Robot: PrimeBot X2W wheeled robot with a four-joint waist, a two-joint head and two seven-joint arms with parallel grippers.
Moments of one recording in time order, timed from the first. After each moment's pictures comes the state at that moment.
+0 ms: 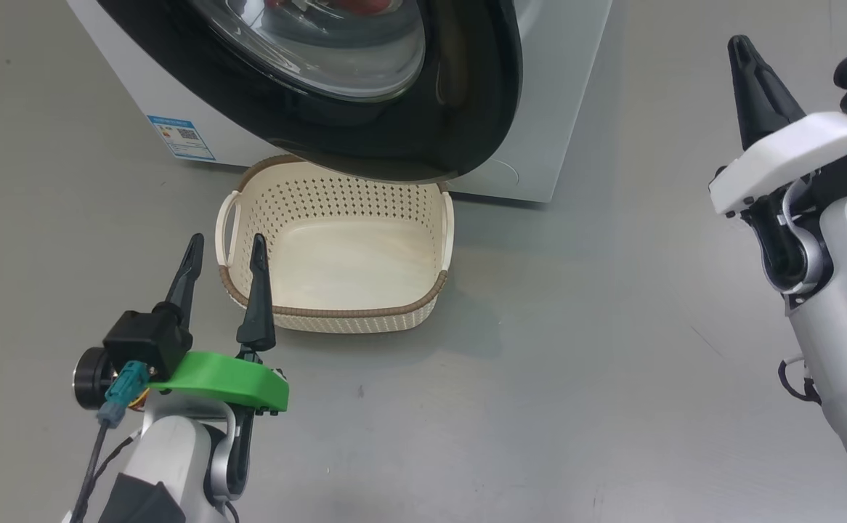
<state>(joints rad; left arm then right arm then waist) -0.29 0.03 -0.25 0.25 -0.39 0.07 -0.25 -0.72 -0.30 0.35 0.46 0.67 0.13 -0.02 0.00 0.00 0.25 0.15</state>
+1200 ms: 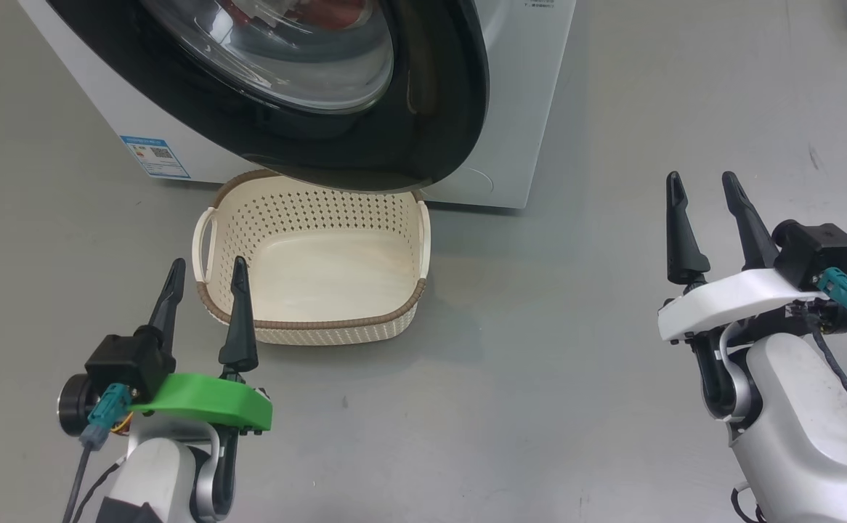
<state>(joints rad) -0.23 0.03 -0.19 0.24 -0.38 0.06 -0.25 -0.38 -0.20 0.31 0.34 0.56 0.02 -0.25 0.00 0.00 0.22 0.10</state>
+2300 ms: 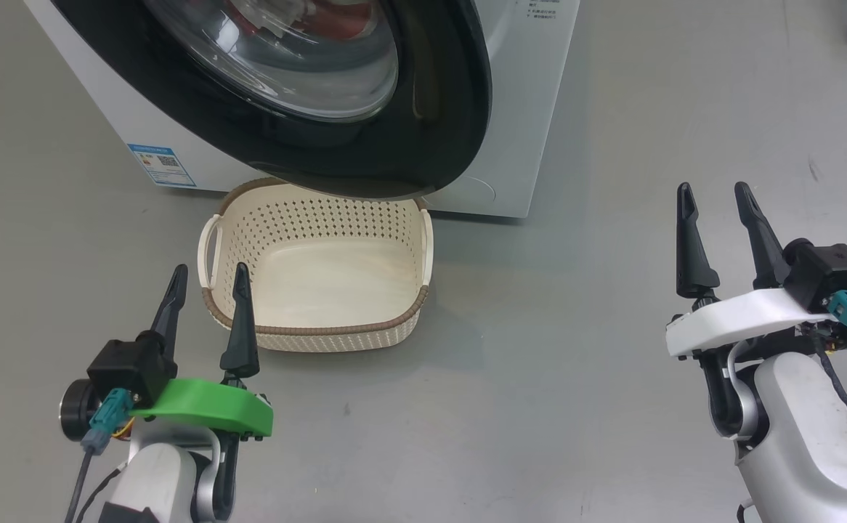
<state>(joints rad) -0.22 0.03 -0.19 0.25 -0.38 0.05 -0.25 -0.31 -0.19 0.26 0.26 0.50 0.02 -0.25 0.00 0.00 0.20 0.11</state>
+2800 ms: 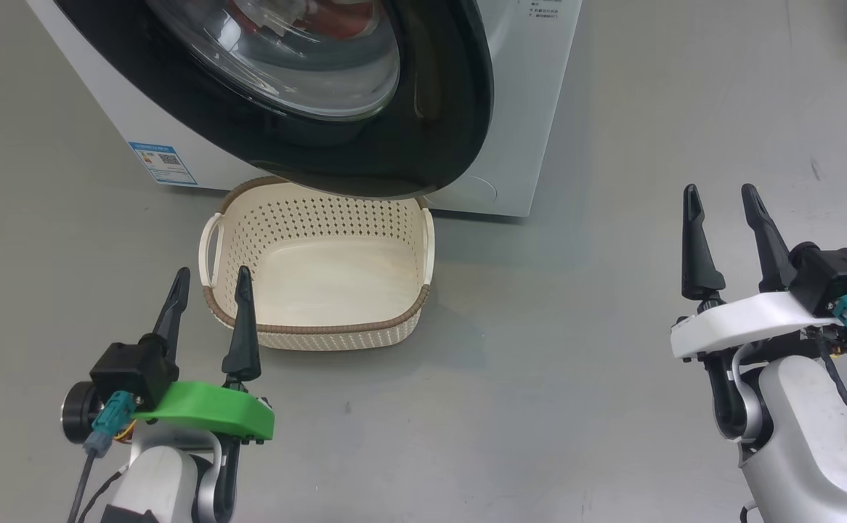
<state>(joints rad) -0.21 0.03 -0.20 0.25 -0.38 0.05 -0.25 -0.30 -0.18 0.24 0.25 0.48 0.02 -0.25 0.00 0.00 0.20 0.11</state>
